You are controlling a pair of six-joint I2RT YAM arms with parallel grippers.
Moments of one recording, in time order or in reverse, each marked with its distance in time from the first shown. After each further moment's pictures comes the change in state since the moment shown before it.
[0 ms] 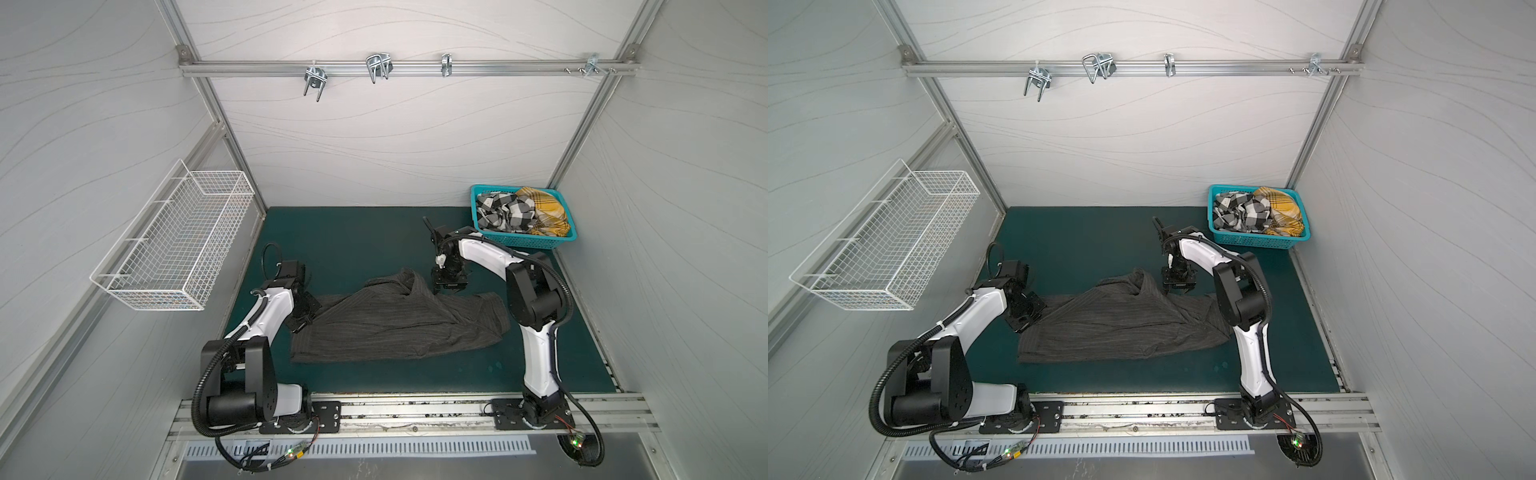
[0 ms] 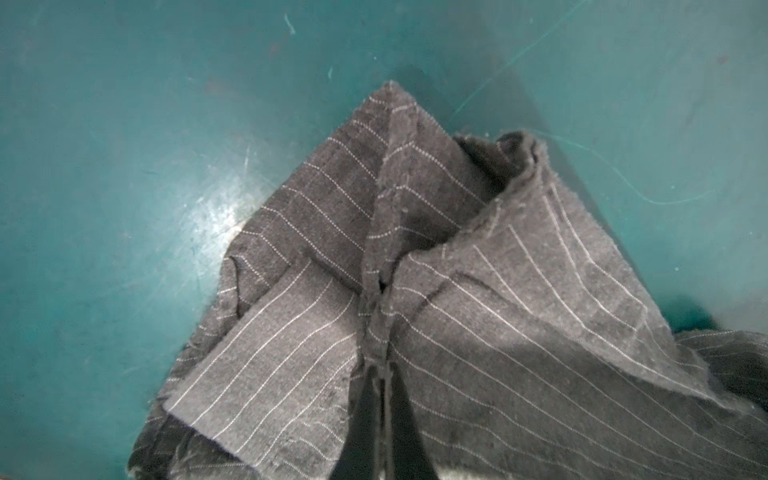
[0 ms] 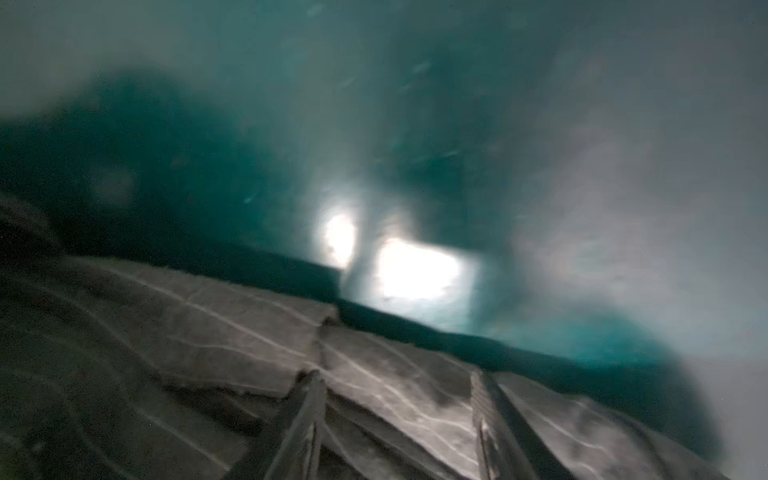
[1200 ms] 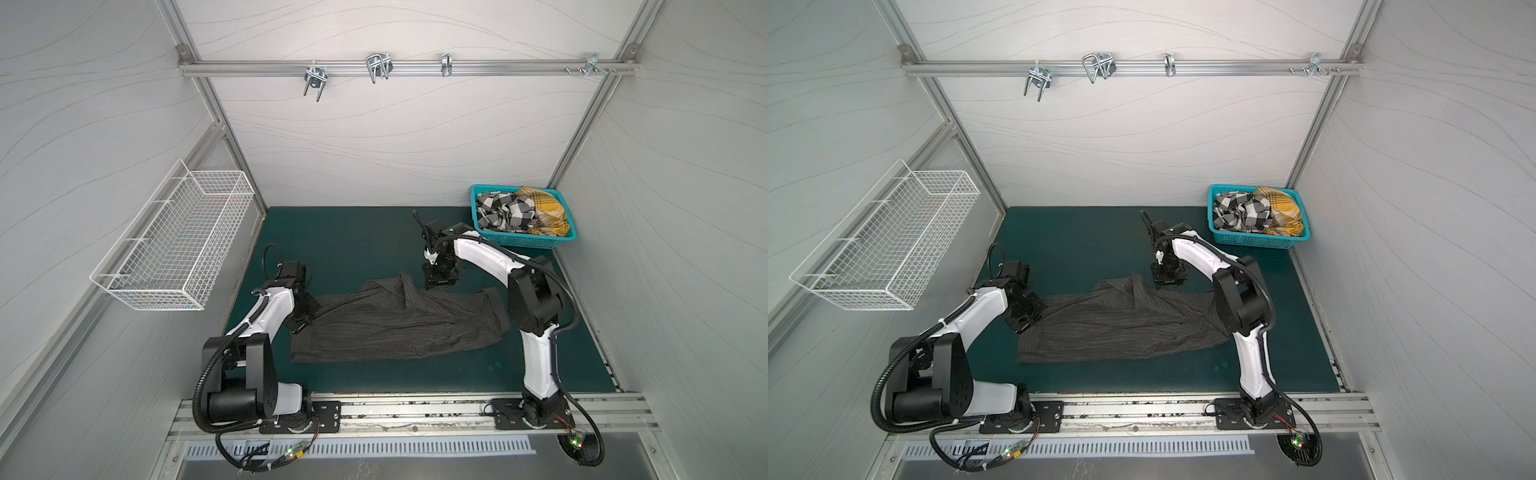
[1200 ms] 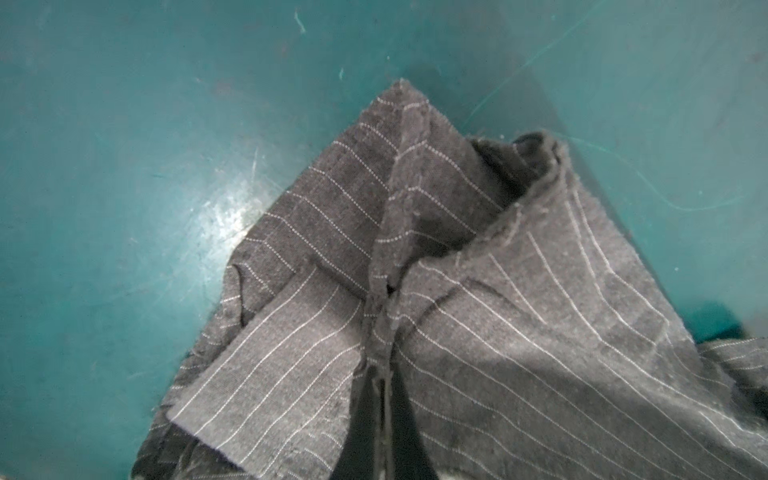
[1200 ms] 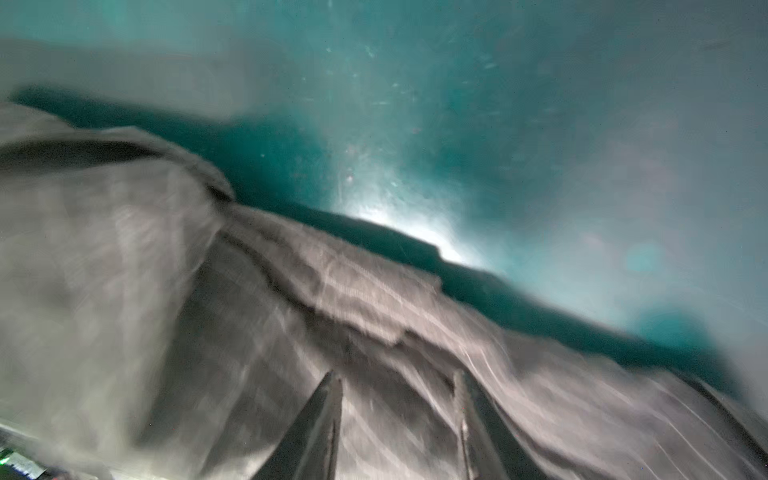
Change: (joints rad) left arm 0.000 0.018 -0.007 0.006 -0.015 0.003; right arm 0.053 -0.021 0.068 -0.008 -0.045 -0.028
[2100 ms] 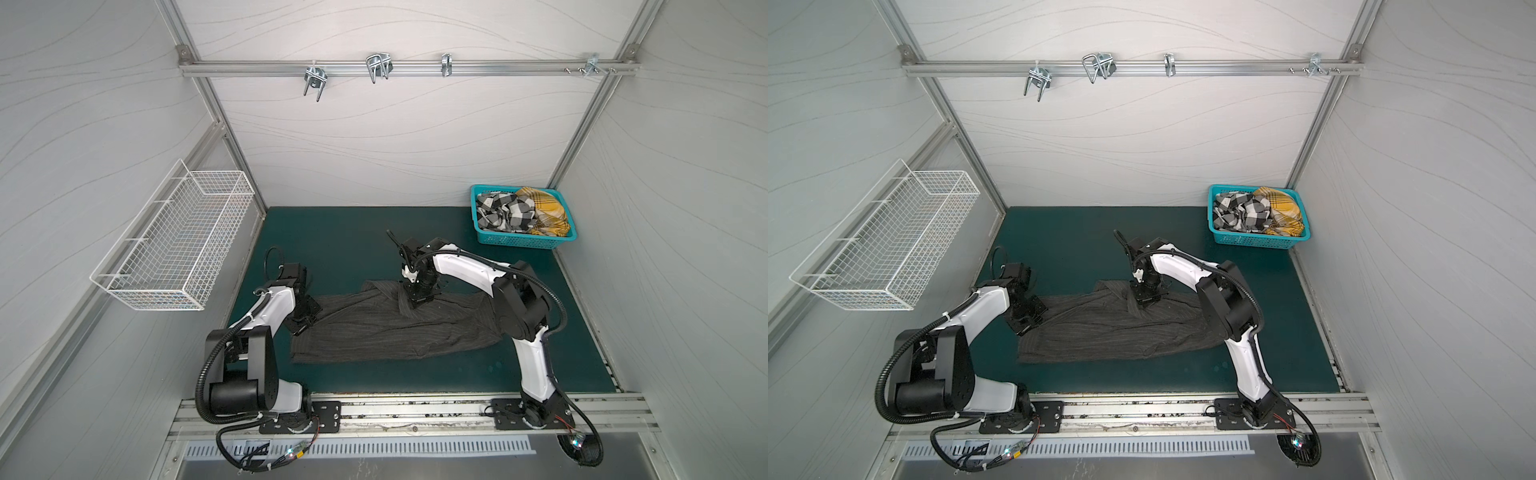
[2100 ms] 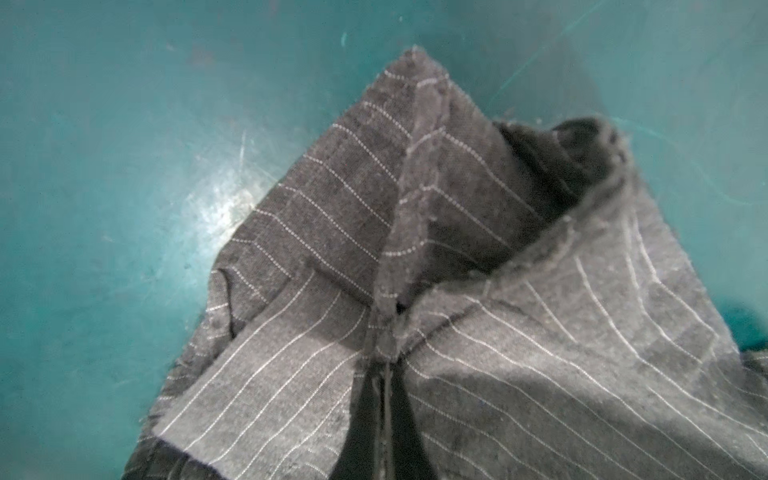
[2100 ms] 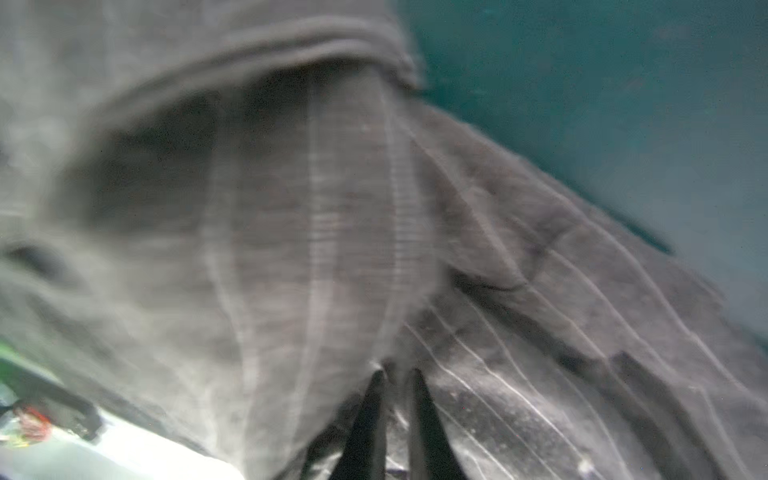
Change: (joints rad) left arm 0.005 0.038 -0.010 0.009 0.016 0.008; right arm 0.166 0.010 -0.034 0.015 -0.017 -0.023
